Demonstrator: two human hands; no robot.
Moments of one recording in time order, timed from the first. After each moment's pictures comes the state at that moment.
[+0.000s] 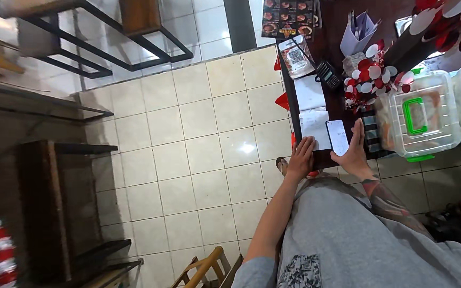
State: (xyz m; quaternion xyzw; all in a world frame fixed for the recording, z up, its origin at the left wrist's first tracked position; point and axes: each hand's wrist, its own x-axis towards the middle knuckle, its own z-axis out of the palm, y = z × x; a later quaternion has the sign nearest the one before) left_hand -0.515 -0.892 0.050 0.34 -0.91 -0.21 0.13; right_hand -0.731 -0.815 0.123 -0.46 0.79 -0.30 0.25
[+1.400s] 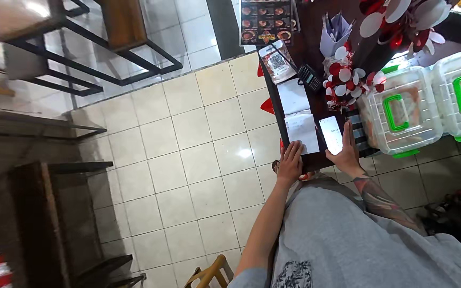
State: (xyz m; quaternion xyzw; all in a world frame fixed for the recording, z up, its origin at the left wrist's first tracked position) left_hand -0.515 -0.887 0.047 0.35 -0.90 -0.21 0.13; right_hand -0.753 -0.804 0.097 -0.44 0.82 -0.30 0.23
